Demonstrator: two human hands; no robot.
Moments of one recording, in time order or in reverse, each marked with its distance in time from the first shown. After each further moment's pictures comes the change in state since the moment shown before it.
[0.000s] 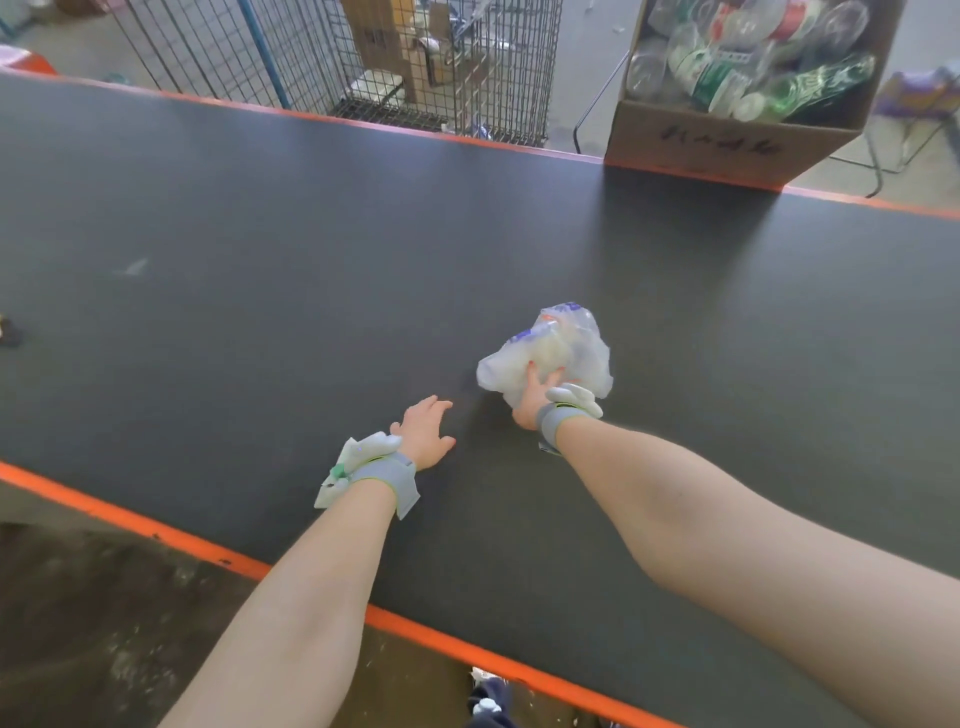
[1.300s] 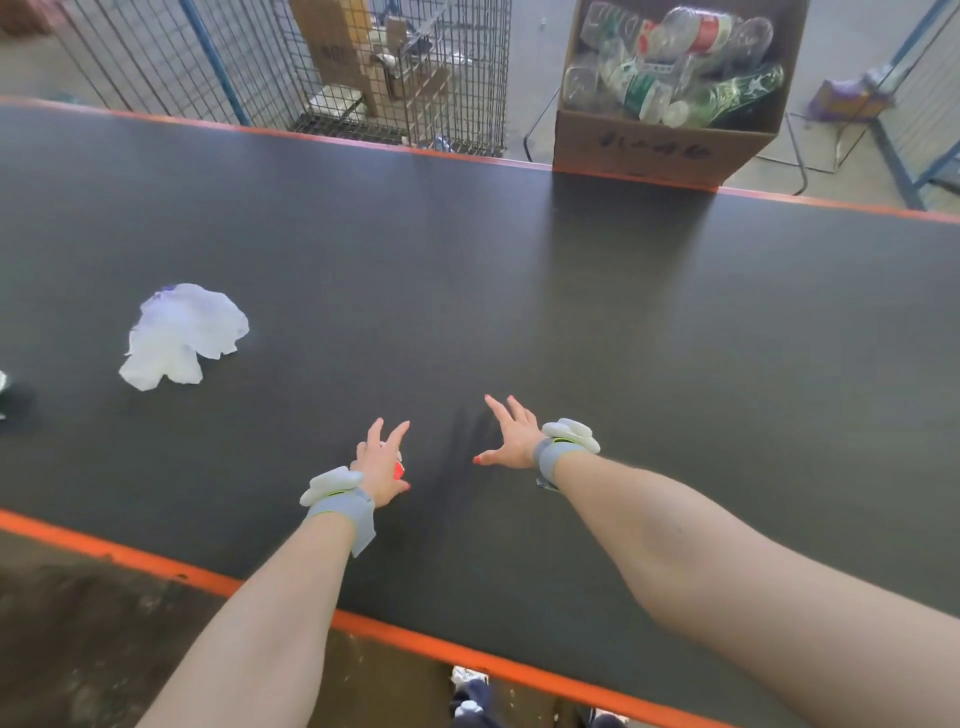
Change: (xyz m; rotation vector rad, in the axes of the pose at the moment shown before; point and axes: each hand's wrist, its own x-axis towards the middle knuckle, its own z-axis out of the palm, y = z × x) left_hand -0.034 -0.006 0.031 0.088 -0.048 -0.048; right_hand -0.032 0.067 0.021 -0.130 -0.131 -0.320
